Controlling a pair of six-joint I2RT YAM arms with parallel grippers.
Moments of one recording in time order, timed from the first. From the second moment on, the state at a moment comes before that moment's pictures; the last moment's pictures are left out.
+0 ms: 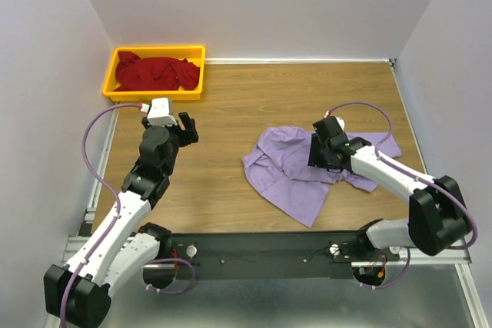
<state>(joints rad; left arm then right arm) -0.37 0.80 0.61 0.02 -0.32 -0.26 0.47 1.33 0.79 -0.49 0.22 0.53</state>
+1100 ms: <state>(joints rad) -0.33 0.82 0.61 0.02 -0.25 -0.26 0.47 1.38 0.80 -0.47 0.28 0.53</state>
